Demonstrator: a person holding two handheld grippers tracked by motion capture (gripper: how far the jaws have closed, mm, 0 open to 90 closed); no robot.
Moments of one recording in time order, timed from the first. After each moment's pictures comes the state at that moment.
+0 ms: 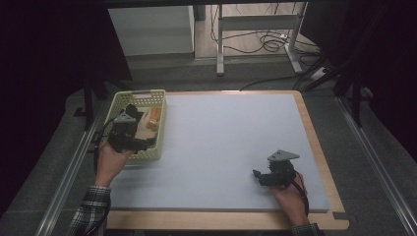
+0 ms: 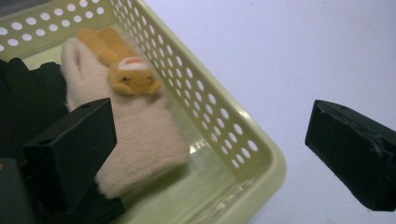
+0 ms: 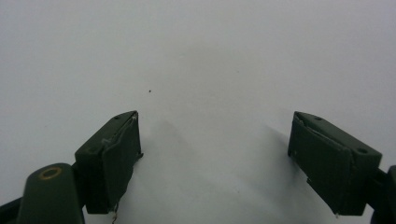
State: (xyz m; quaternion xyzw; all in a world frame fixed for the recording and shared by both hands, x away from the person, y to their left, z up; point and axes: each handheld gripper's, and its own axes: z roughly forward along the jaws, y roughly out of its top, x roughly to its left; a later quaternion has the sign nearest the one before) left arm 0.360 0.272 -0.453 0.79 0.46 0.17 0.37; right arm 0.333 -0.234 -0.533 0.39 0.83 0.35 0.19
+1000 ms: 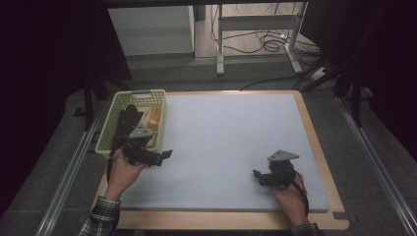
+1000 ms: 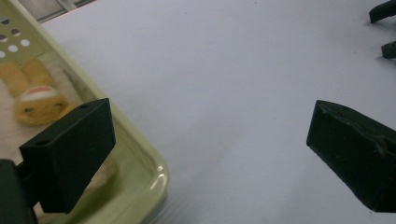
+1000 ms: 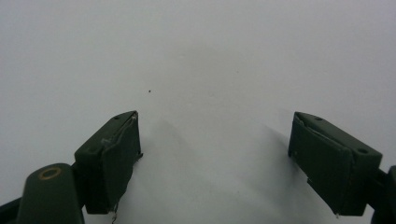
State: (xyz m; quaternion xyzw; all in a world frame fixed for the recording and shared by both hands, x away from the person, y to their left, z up) left arm 0.328 0.219 -0.454 0.82 0.38 0.17 0.40; right arm 0.333 -0.234 -0.533 0.38 0.83 0.34 0.20
